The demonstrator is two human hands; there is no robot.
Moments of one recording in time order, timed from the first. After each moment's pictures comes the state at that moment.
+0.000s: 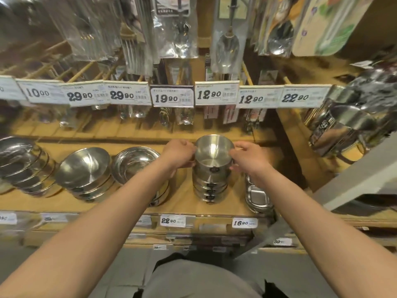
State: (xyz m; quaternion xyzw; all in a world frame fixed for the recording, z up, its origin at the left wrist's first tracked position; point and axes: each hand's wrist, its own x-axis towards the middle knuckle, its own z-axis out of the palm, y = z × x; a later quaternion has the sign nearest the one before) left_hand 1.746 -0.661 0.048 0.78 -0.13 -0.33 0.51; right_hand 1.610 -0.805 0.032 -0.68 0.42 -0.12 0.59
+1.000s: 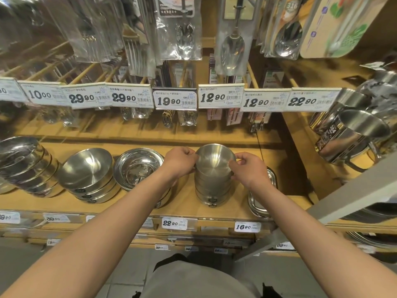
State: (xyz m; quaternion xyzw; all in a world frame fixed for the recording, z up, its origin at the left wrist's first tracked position) left_hand 1.754 -0.659 0.016 0.81 -0.15 -0.28 0.49; right_hand 1.608 -0.797 0.005 -0.75 0.42 -0.14 0.49
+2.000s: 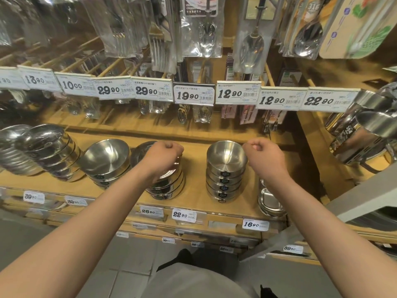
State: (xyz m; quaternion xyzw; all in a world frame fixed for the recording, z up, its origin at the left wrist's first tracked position) left_hand 1.764 -0.590 0.048 0.79 -0.11 -0.27 0.54; right_hand 1.603 -0.785 0.051 -0.77 0.38 -0.20 0.48
